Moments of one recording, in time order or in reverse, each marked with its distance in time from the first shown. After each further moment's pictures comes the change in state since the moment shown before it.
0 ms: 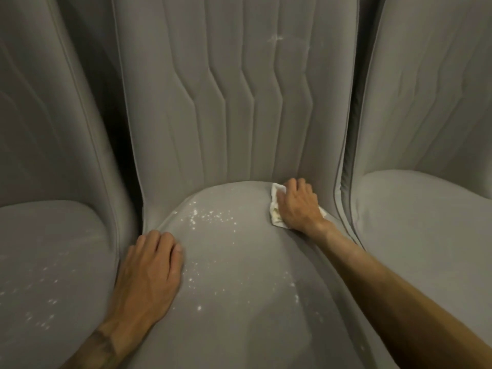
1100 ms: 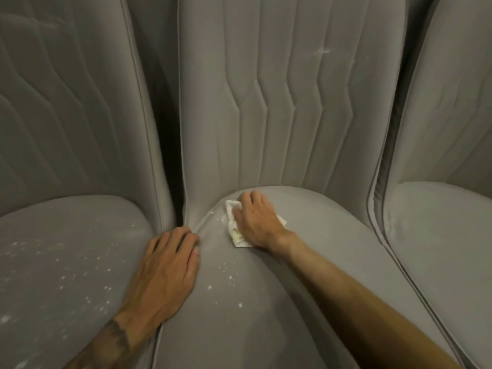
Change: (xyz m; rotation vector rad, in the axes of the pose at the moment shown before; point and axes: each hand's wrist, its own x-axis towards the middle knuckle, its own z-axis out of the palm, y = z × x) left_hand -0.007 -0.056 -0.003 0.005 0.006 0.141; right_hand -0.029 -0.142 0.021 0.028 -0.063 -0.439
